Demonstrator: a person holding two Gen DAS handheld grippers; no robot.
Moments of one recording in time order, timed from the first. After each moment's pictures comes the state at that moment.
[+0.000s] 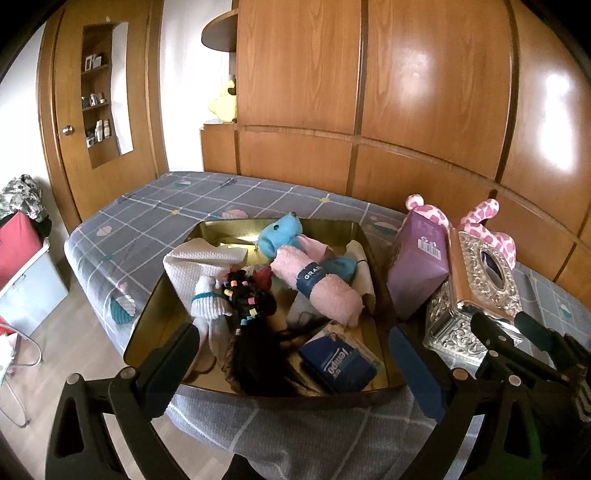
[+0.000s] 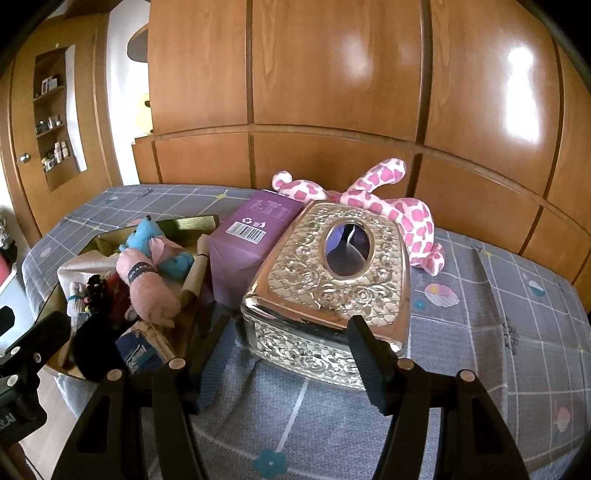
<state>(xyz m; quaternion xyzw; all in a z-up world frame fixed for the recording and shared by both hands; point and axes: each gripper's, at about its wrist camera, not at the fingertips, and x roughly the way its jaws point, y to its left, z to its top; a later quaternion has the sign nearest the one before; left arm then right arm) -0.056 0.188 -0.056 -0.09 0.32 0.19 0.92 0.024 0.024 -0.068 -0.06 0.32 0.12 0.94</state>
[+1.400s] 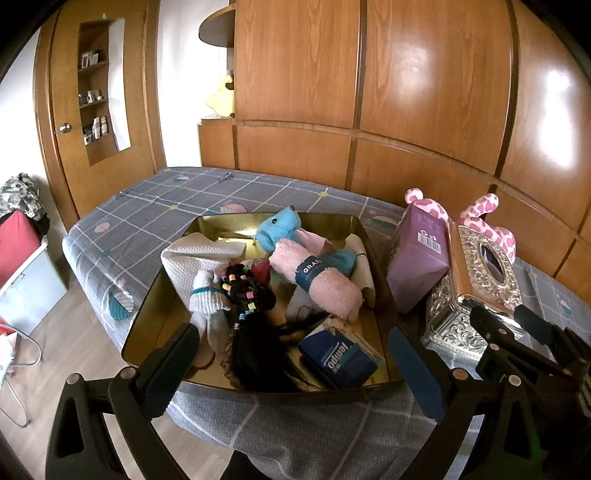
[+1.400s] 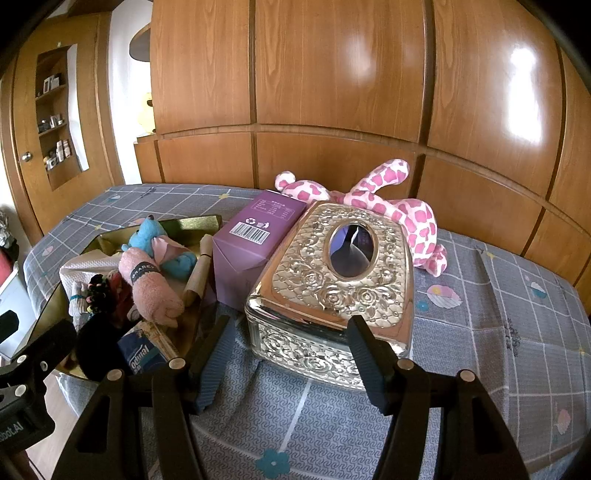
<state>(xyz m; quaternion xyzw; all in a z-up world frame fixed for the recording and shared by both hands) -0.055 0.189 -0.058 -0.09 0.33 0.18 0.92 0.024 0.026 -0.068 -0.06 0.32 0.13 0.94</state>
